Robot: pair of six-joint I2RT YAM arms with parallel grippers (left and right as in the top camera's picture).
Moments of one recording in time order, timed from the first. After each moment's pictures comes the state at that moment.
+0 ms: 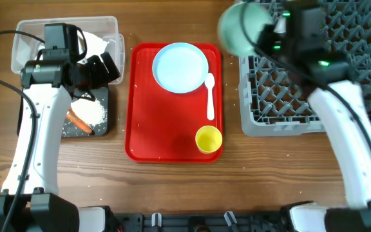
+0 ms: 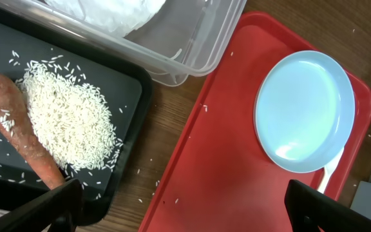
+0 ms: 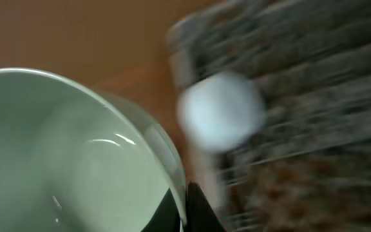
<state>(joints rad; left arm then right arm) 0.03 1.54 1.41 -0.98 0.09 -0.44 0.19 1.50 1.52 -0.72 0.13 0.44</state>
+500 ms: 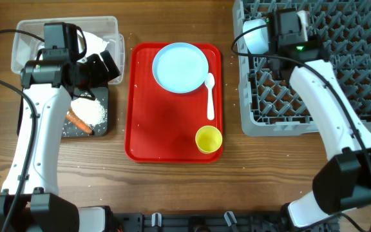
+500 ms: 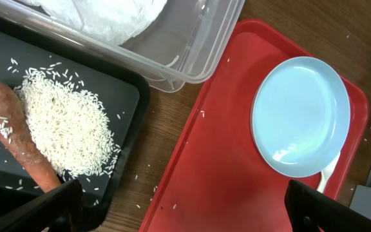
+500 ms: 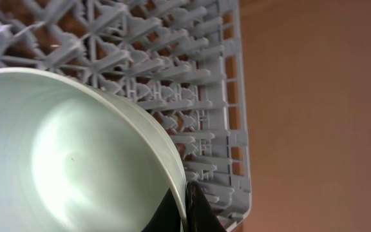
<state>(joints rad) 0.03 1.54 1.41 -0.96 0.09 -0.44 0.20 1.74 1.49 -0.82 0.88 -0.22</state>
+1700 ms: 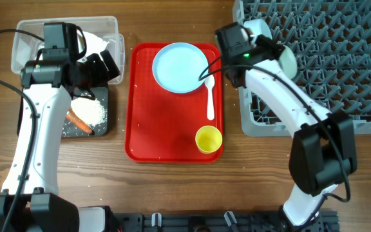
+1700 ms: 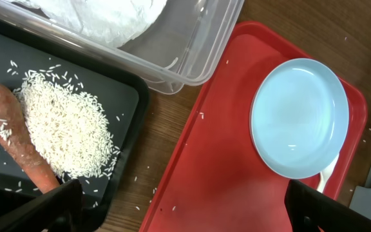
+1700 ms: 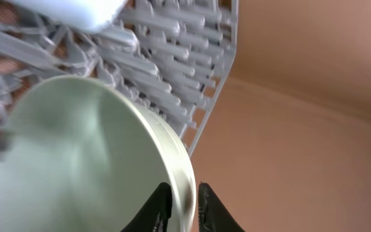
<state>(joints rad) 0.03 1.54 1.41 -0.95 0.09 -0.44 0.42 1.92 1.49 -0.70 1.12 -0.71</state>
